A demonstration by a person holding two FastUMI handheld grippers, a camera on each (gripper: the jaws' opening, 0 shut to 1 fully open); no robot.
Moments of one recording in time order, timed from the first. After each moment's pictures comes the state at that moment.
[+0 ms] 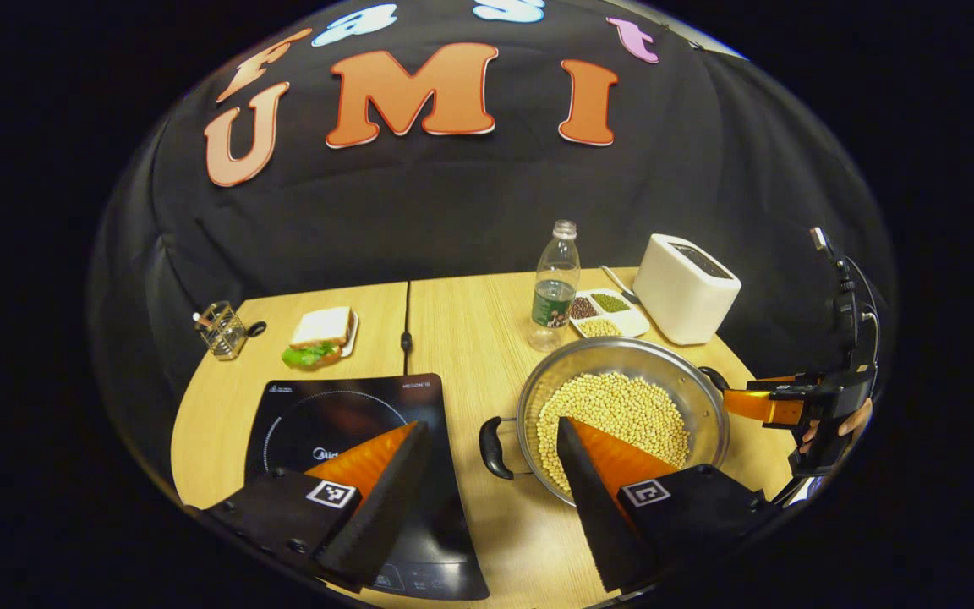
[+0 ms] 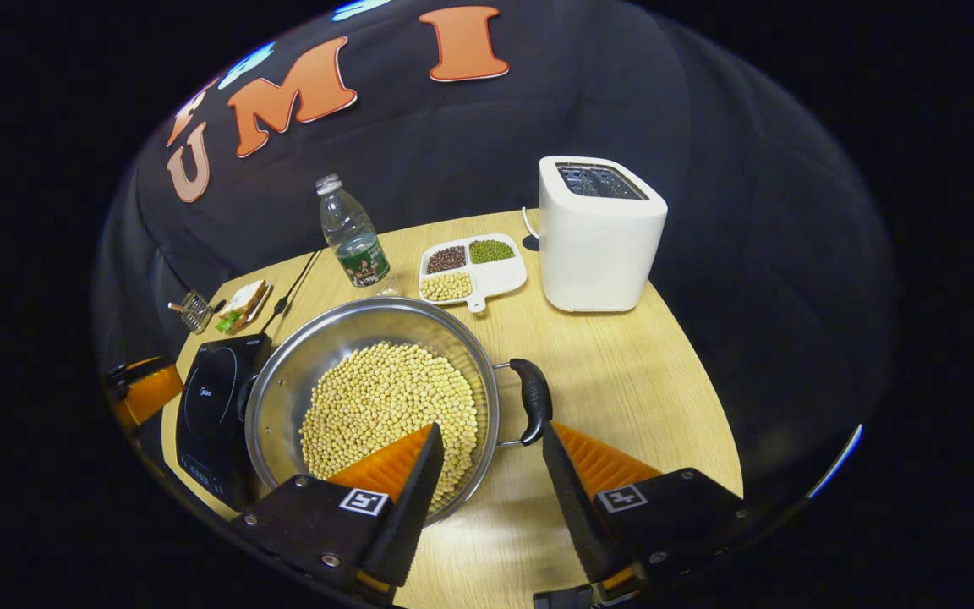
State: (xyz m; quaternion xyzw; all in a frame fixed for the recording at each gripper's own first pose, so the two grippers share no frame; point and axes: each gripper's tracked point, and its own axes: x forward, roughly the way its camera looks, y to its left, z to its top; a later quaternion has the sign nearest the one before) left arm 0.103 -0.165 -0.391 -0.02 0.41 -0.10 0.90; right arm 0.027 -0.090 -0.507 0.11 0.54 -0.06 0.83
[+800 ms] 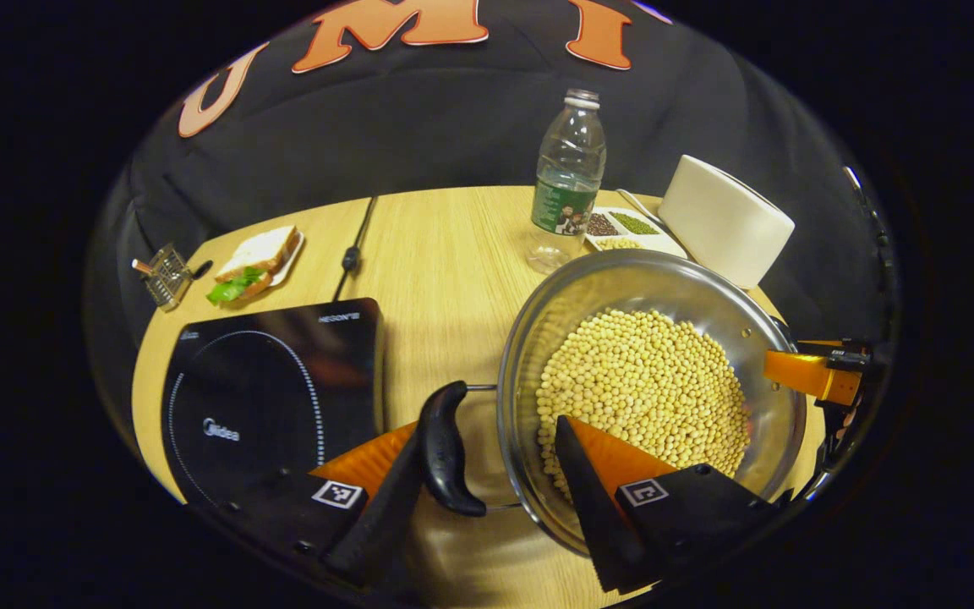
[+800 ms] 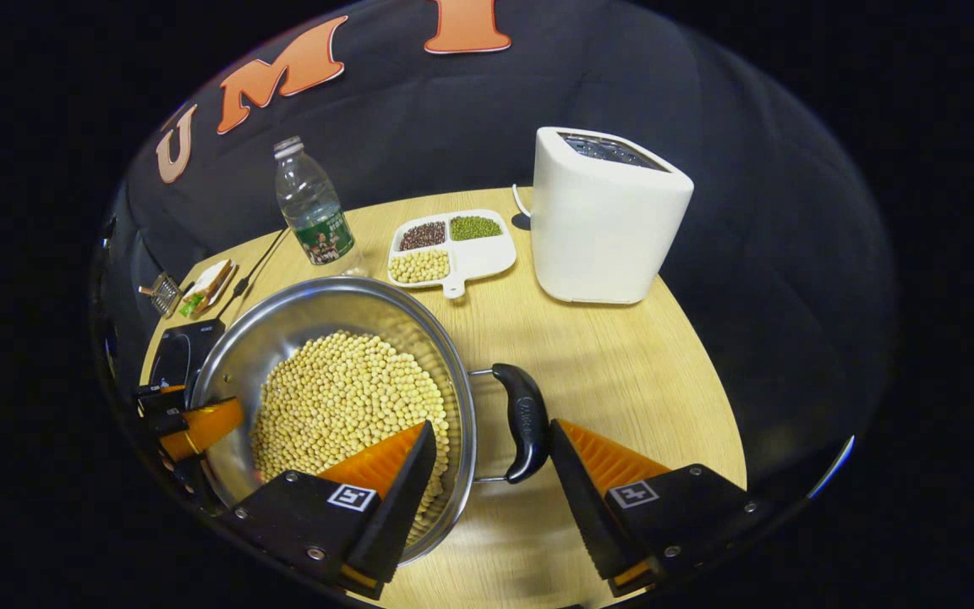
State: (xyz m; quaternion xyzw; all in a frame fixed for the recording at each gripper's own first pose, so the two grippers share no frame) left arm 0.114 -0.207 -0.533 -0.03 0.50 -0.10 0.86; right arm 0.033 -0.099 -0.563 0.08 0.58 -0.08 0.81
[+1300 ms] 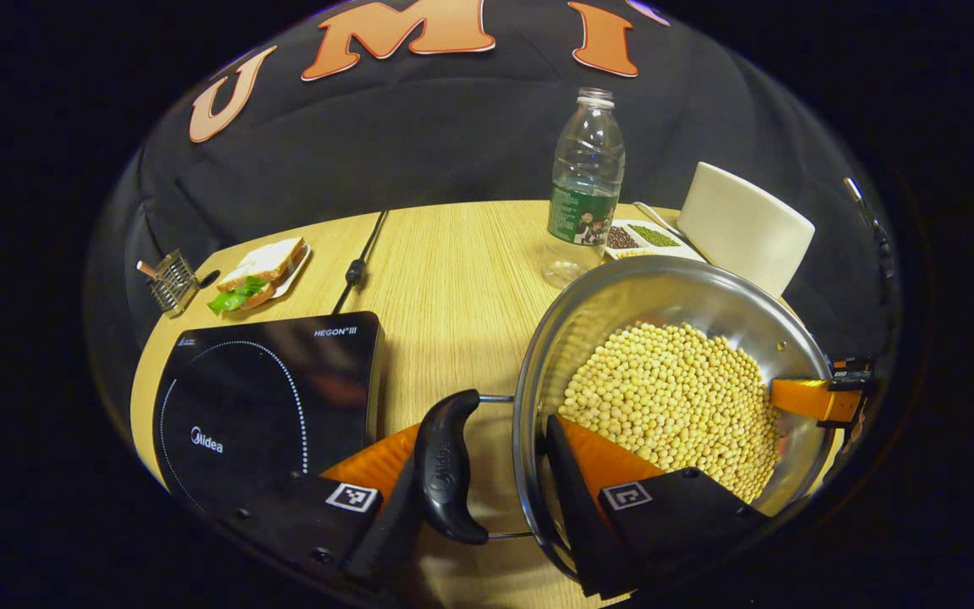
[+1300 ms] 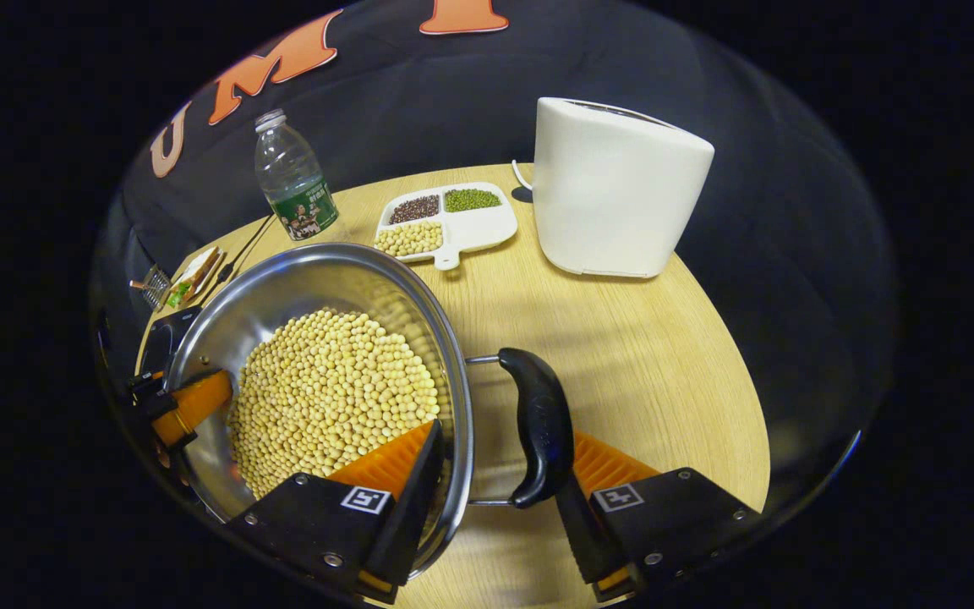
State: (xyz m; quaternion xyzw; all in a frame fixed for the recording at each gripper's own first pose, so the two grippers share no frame) left arm 0.140 -0.201 -0.545 -0.01 0.46 -0.08 0.89; right arm 0.027 -0.092 -0.592 0.08 0.59 -0.08 0.80
